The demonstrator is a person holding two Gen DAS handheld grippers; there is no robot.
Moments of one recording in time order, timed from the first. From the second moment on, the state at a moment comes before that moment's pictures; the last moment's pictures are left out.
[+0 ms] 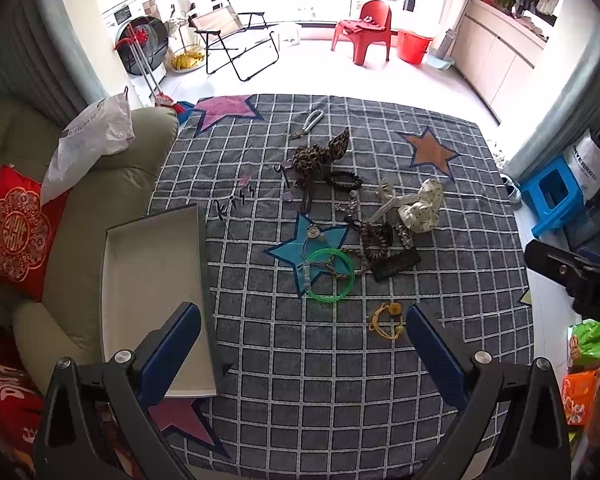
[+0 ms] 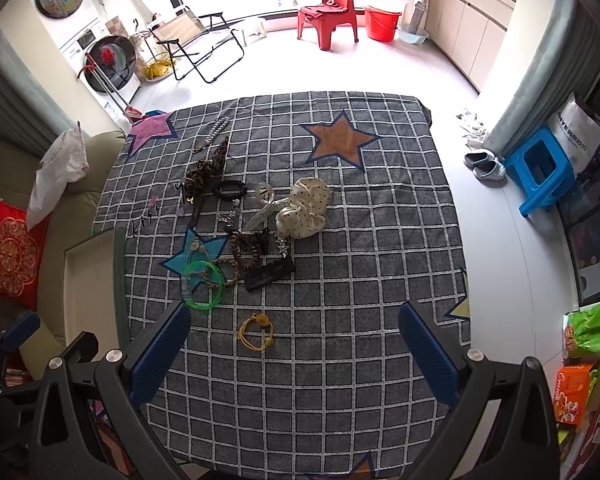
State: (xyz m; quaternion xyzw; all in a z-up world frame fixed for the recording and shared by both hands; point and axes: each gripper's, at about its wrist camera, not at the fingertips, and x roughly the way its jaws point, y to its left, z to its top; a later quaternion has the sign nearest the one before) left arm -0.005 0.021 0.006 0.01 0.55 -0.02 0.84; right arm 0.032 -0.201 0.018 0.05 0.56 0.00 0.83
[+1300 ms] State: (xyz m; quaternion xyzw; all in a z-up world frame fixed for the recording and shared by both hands) left arm 0.076 -0.018 -0.185 -0.02 0.61 -0.07 0.79; right arm 0.170 -0.221 -0.160 0.11 0.63 0.04 0.77
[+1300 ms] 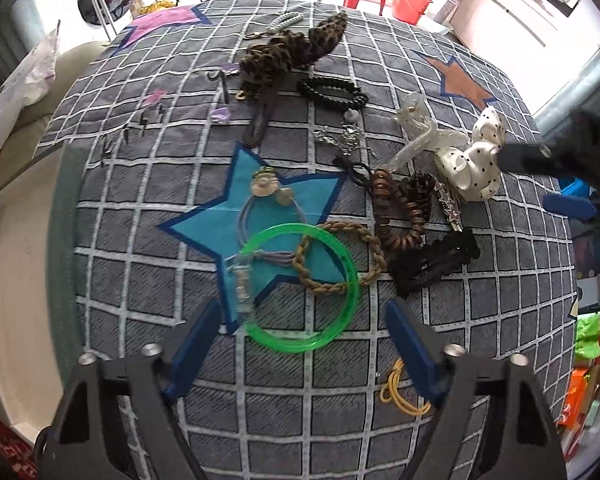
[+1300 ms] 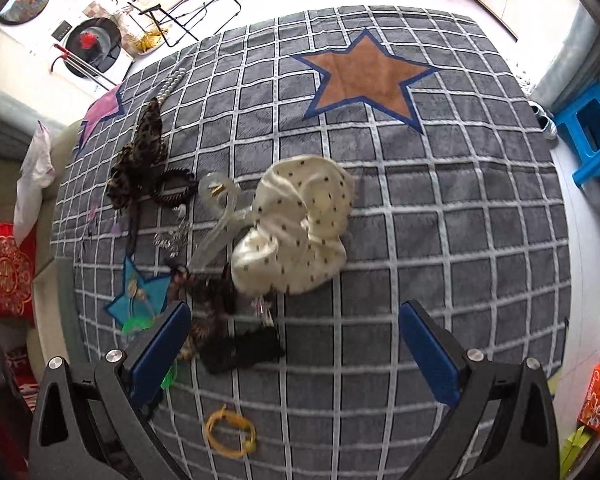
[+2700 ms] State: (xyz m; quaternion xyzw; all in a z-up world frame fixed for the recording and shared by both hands) left arm 0.036 -0.002 -0.120 -0.06 0.58 -0.11 0.81; right arm 0.128 -0.197 -0.124 0.13 0.61 0.10 0.77
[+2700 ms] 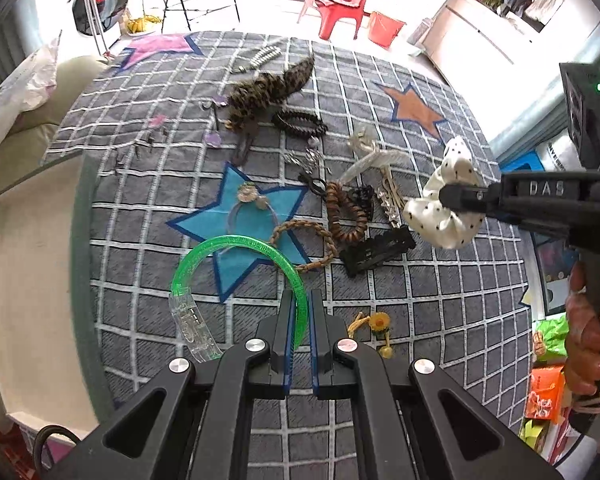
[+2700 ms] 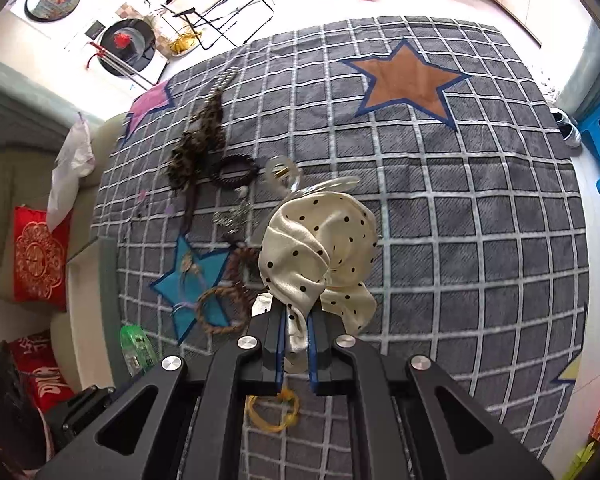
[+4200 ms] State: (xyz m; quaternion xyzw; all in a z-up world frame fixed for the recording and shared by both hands) left arm -0.031 0.273 -0.186 -0.10 0.60 0.12 0.78; right arm 0.018 0.148 -0.199 -0.09 0.67 0.32 0.66
